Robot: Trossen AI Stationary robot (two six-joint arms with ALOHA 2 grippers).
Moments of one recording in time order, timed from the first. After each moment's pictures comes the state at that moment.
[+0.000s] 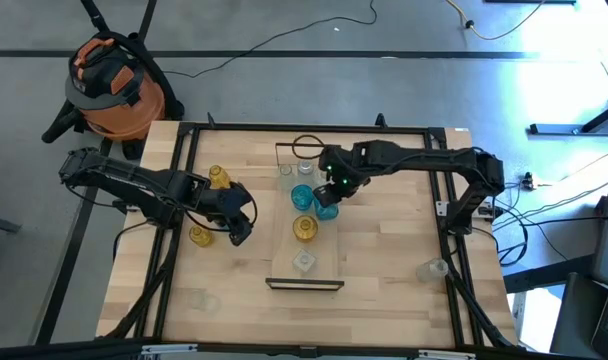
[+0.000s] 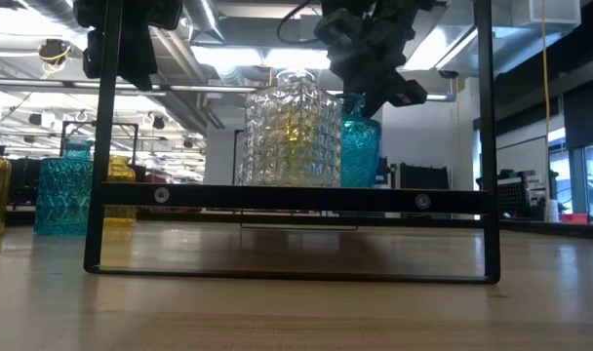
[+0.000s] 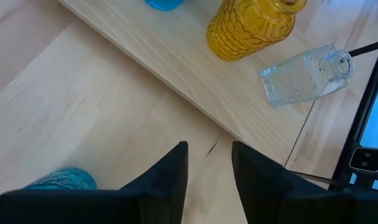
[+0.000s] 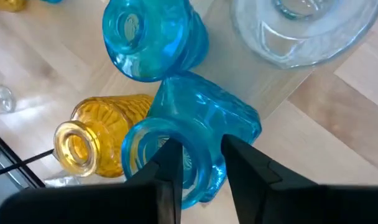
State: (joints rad) left arm -0.19 1.14 0.95 -0.79 -0.10 -0.86; right arm -0.15 1.74 1.51 -0.96 -0.18 0.82
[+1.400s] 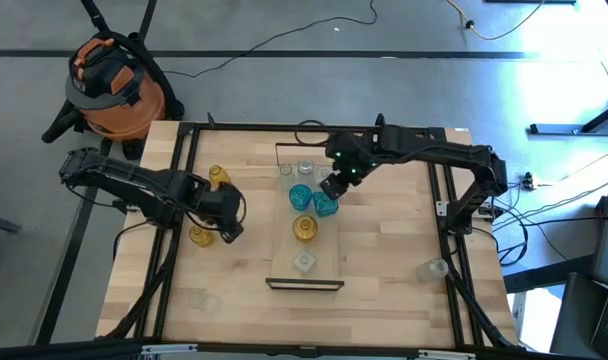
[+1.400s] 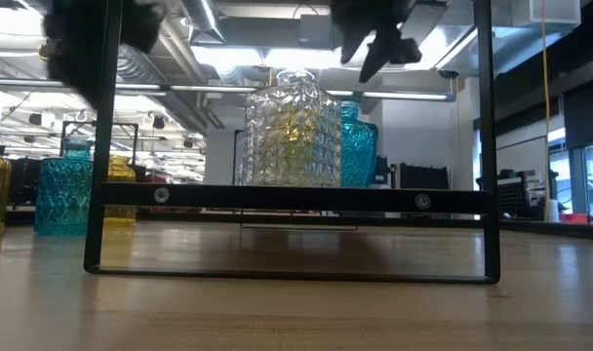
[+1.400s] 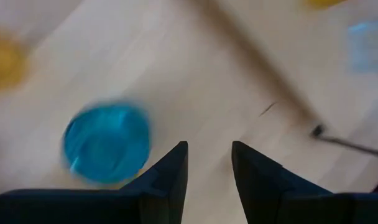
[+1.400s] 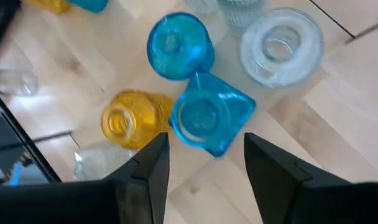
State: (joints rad) left arm -0.19 1.14 0.95 -1.04 -0.09 -0.99; right arm -0.14 1.71 1.76 -1.18 -0.12 0.68
